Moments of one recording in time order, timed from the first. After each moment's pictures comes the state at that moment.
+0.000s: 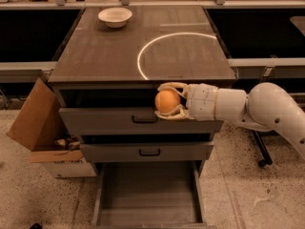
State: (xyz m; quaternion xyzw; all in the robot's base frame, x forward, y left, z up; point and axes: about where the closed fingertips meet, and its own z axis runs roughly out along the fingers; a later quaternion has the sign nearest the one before) arm 0.560 -0.043 0.822 -0.62 0.46 0.14 0.61
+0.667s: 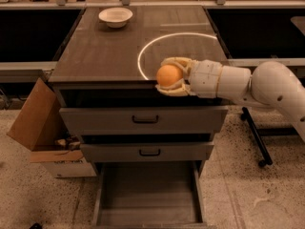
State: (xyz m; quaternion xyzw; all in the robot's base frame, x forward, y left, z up) arm 0.602 -0.049 0.876 -0.57 0.48 0.16 0.64
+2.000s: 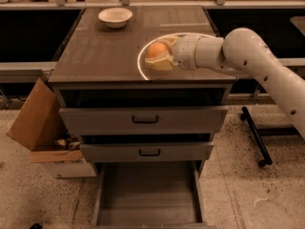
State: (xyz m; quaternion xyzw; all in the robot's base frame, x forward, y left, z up) arm 0.707 -0.023 0.885 -0.50 0.61 0.19 0.58
